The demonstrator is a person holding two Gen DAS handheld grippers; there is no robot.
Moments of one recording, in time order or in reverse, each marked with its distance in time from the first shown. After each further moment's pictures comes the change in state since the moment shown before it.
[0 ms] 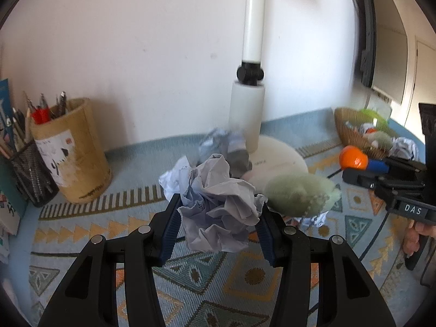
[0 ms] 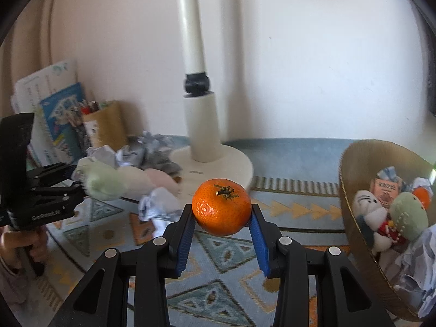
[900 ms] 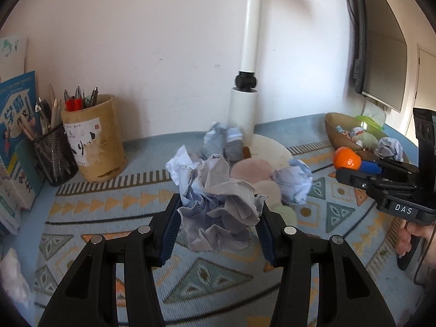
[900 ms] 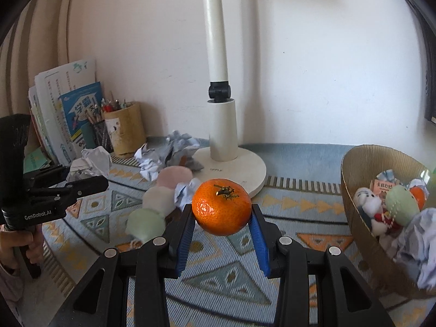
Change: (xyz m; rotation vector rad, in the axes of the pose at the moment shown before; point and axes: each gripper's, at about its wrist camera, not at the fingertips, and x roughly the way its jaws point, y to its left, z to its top) left arm -0.046 -0.012 -0.024 -0.024 -0.023 0.021; right arm -0.031 0.022 -0.017 -0.041 -0.043 0.012
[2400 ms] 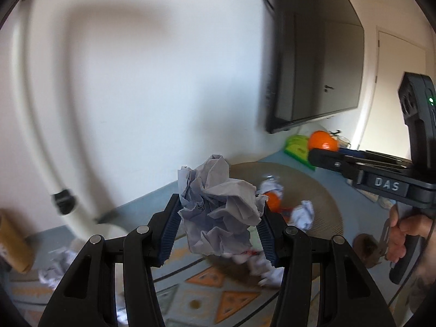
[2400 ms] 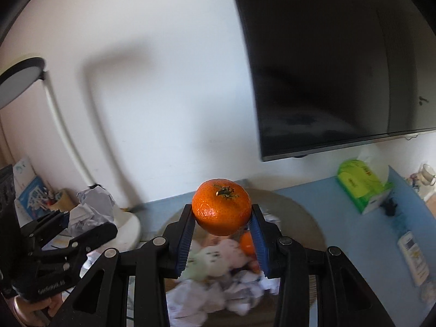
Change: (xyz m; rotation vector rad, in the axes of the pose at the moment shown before) left arm 0.056 -0.251 0.156 0.150 0.004 -0.220; right arm -0.126 -0.218 0.093 0.295 -0.018 -0.241
